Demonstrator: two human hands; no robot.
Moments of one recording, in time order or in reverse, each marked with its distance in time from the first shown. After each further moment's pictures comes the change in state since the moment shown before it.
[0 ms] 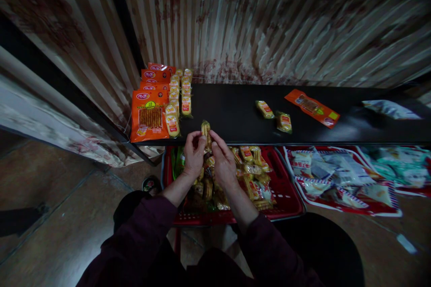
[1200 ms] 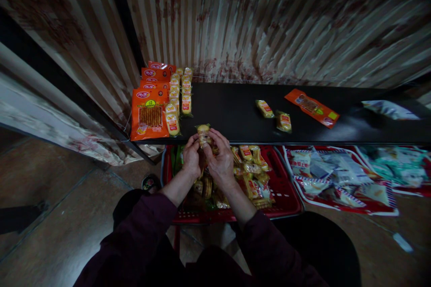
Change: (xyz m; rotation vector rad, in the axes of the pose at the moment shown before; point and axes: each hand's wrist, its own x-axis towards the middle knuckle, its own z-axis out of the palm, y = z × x) left_hand -0.001 -0.008 -0.001 -0.522 0.025 -0.475; right_hand 0.002 -0.017 0.004 -0.628 0.019 -0.368
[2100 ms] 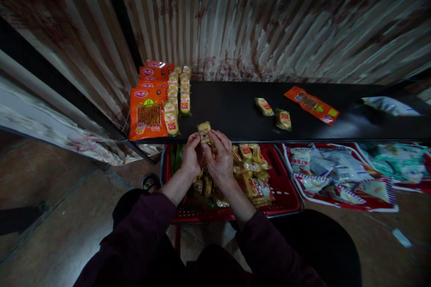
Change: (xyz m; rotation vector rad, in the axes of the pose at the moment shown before) left_hand 0.001 0.001 0.001 -0.114 -0.035 -0.050; right_hand -0.006 0.013 0.001 -0.109 0.013 -0.069
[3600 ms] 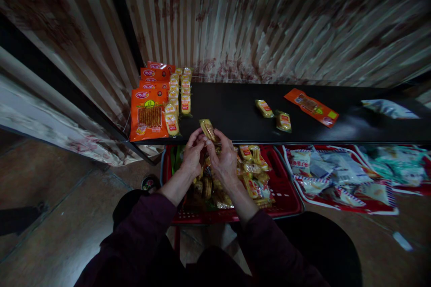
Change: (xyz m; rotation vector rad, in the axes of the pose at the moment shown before) left_hand -0.005 0.006 0.007 0.107 -0.053 0.054; right_hand 0.008 0.003 -0.004 -0.046 -0.002 0.062
